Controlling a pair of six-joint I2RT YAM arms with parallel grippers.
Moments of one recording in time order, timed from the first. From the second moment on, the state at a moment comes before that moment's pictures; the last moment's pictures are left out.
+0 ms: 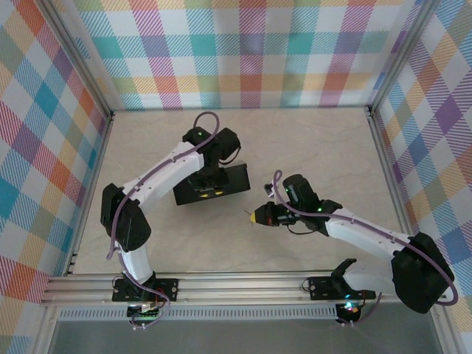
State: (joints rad) left arm -0.68 1.80 1.75 -1.50 -0.03 -0.91; right arm 0.68 1.18 0.63 -0.19 -0.60 0.71
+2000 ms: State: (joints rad) left arm -0.54 1.98 2.10 -1.69 0.41 -0.92; right arm 0.68 1.22 0.94 -0.48 -0.63 0.73
